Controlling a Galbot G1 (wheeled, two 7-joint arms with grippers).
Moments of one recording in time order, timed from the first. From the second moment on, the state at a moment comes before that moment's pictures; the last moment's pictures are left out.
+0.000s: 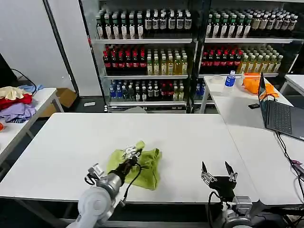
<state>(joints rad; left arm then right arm) 1.14 -1.26 -0.21 -1.97 -1.19 0.37 -0.35 -1.55 1.35 0.50 2.26 0.21 -0.37 0.20</state>
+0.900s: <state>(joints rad) 1.14 -1.10 -0.36 -1.85 -1.03 0.43 -0.26 -1.53 1.35 0.50 2.24 0.23 -0.39 0.20</state>
